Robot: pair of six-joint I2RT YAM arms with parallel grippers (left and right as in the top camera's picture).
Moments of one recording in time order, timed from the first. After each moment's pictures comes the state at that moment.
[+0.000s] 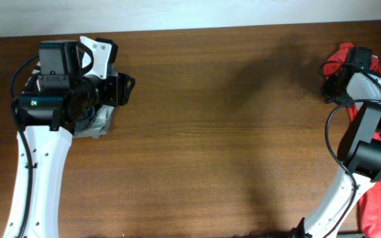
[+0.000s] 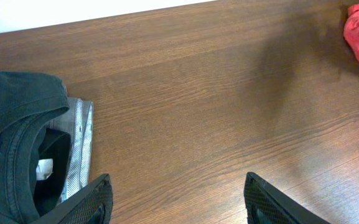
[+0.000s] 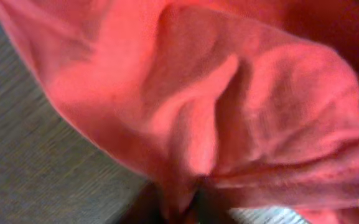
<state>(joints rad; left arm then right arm) -0.04 1.46 1.55 -0.90 0.34 0.10 -0.41 2.24 1.64 -0.60 0.11 0.28</state>
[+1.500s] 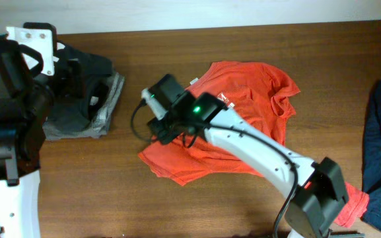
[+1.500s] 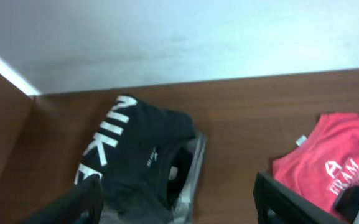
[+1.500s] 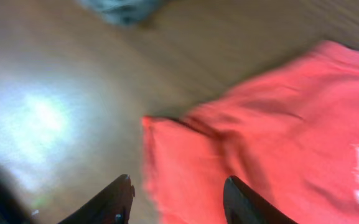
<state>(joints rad) 0.03 1.32 1.78 -1.01 -0.02 0.10 0.74 1.86 1.65 -0.86 -0.15 0.15</state>
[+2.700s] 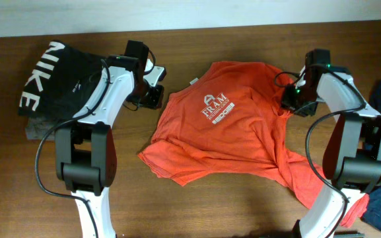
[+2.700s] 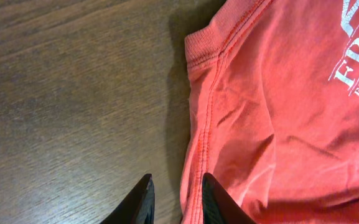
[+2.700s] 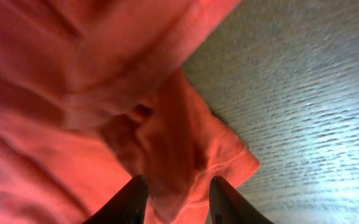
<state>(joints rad) -0.22 2.18 1.78 -1.01 0.24 0.11 -0.18 2.06 1.48 -0.85 -0.15 0.25</state>
